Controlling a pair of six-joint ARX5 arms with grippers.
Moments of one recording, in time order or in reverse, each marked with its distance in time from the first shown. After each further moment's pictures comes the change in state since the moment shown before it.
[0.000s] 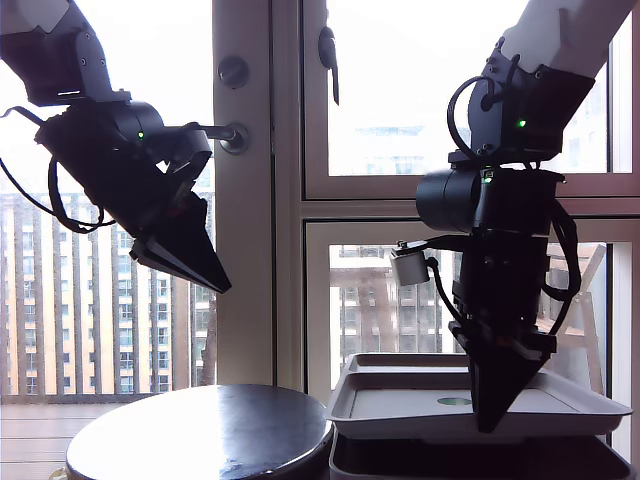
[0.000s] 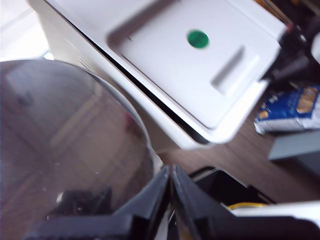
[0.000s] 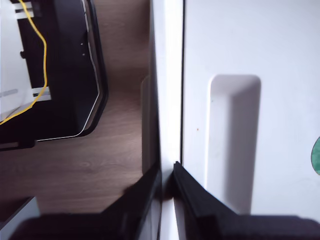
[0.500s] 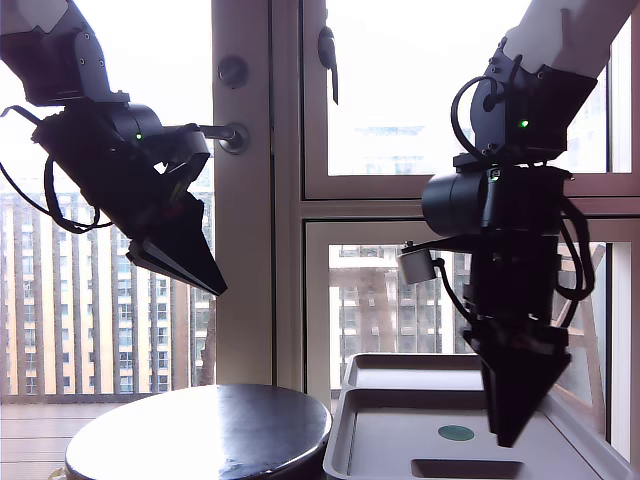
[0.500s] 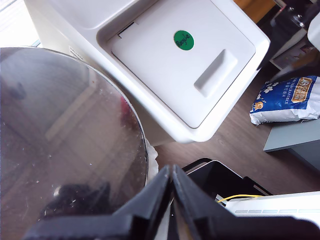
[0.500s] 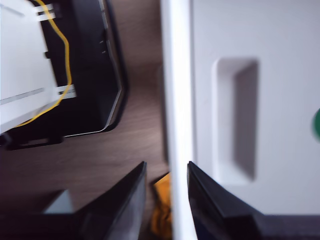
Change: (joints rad) left arm 0.000 0.000 0.000 -0.010 0.000 0.005; right arm -0.002 0.000 0.000 -0.105 -0.026 0.057
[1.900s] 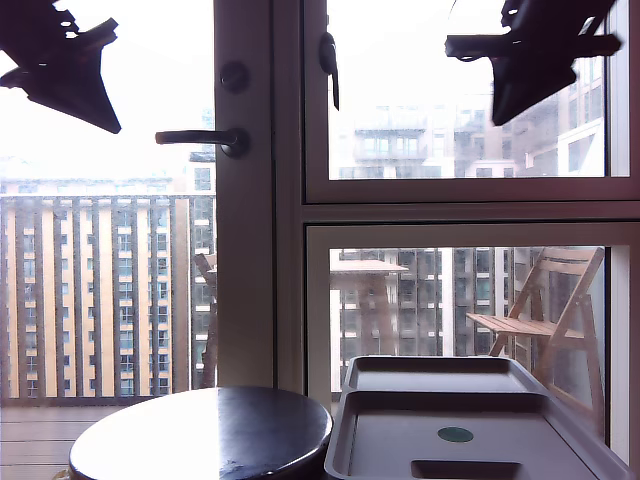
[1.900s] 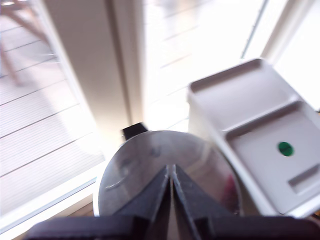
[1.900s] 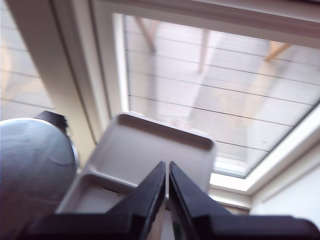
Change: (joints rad) left arm 0.206 -0.418 -0.035 0.170 -0.281 -0.291; right arm -0.089 -0.579 -0.016 0.431 0.290 0.993
